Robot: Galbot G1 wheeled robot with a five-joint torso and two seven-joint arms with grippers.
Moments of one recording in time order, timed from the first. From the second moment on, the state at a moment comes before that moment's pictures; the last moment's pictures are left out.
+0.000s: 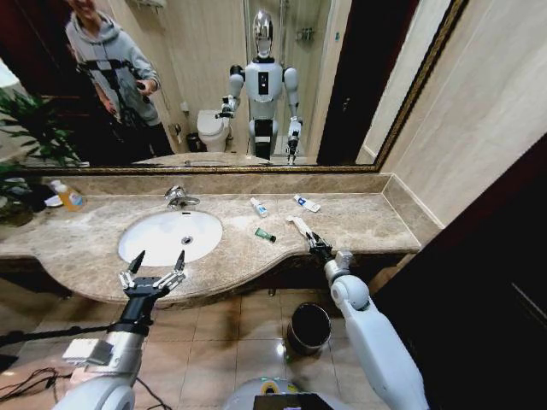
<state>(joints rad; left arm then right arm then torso) 1.84 -1.36 -0.82 -2.47 -0.37 0.04 0.05 -1.08 1.31 0.39 1.74 0.40 -0.24 0.04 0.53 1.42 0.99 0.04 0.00</state>
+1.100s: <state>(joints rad) 1.84 -1.36 -0.82 -2.47 -0.37 0.04 0.05 -1.54 1.31 0.62 2.13 0.44 -0.08 -0.04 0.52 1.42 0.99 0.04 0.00</state>
